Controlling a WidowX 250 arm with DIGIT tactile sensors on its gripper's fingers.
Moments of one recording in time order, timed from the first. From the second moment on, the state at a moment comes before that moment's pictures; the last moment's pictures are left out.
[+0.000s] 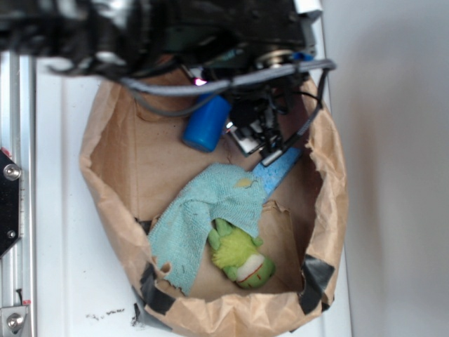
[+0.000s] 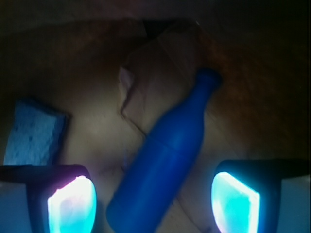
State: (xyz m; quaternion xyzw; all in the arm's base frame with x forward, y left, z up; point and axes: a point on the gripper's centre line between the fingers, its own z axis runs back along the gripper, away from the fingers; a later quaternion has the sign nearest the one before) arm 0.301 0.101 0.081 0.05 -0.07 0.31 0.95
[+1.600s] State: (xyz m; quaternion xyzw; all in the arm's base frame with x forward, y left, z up) arm 0.279 0.098 0.052 0.11 0.02 0.35 0.93
